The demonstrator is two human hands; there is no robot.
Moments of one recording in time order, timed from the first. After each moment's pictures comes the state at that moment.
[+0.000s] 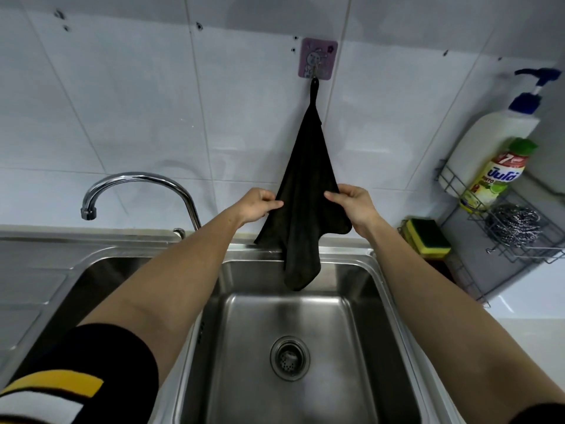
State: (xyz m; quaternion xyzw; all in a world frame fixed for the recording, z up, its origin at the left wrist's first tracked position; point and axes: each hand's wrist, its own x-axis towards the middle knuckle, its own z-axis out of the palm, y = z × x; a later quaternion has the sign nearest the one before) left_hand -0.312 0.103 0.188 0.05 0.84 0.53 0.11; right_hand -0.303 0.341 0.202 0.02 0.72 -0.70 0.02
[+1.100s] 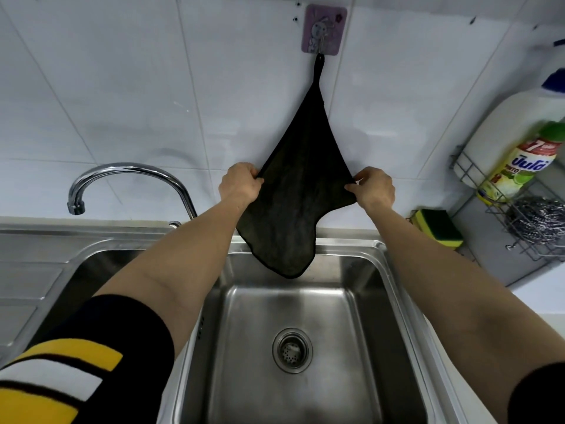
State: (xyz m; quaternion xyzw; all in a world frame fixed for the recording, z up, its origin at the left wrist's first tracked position) left_hand -0.338 0.098 0.191 -0.11 0.93 0.33 -0.08; right_hand -0.345 0.362 0.194 0.15 0.93 -0.32 -0.10
